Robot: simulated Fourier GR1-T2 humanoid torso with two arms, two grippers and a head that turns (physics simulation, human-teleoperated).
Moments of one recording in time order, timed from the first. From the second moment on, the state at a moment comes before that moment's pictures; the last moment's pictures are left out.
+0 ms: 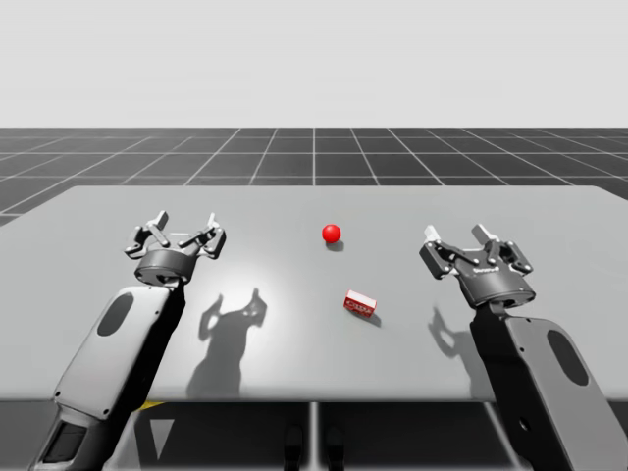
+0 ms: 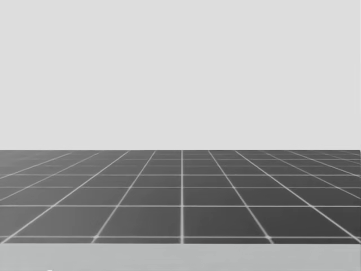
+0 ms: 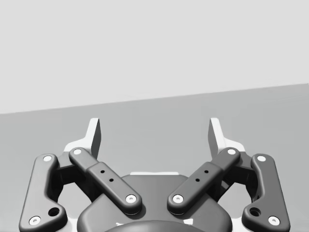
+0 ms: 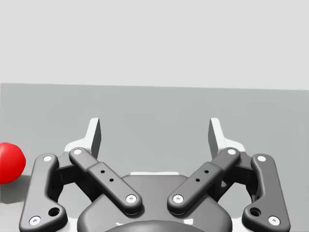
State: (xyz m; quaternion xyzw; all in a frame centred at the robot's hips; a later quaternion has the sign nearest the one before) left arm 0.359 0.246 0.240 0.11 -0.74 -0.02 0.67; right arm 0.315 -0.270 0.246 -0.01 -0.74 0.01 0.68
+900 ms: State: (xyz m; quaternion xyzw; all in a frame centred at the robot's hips) left arm 0.363 0.247 0.234 0.12 -0.73 -0.04 0.67; right arm 0.318 -0.273 0.244 -0.02 -0.73 0.02 0.69
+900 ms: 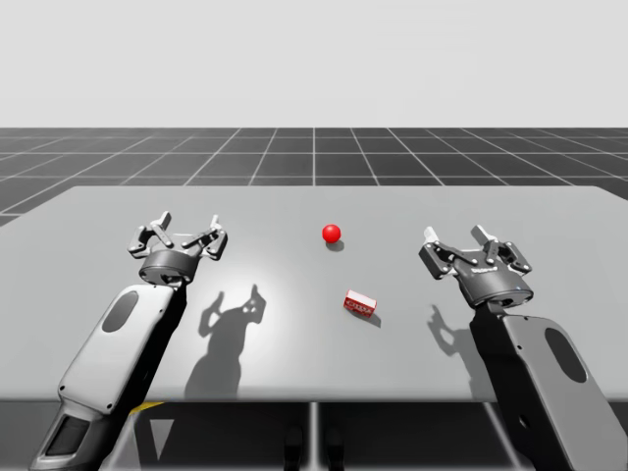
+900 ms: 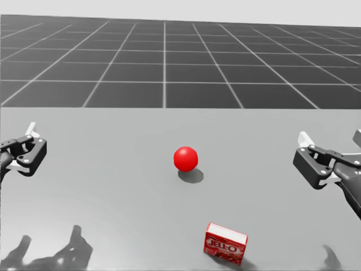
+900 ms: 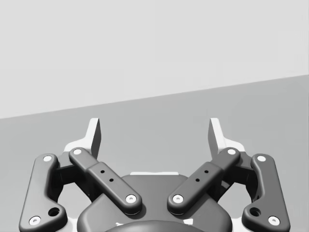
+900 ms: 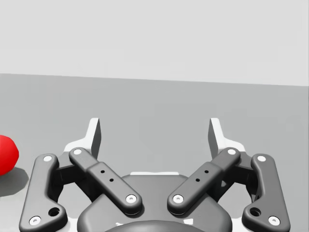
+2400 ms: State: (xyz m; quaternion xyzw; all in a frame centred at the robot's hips) left arm 0.362 0.243 0.234 0.12 -0.73 -0.04 0.67; right arm 0.317 -0.273 0.245 -0.02 -0.73 0.02 0.68
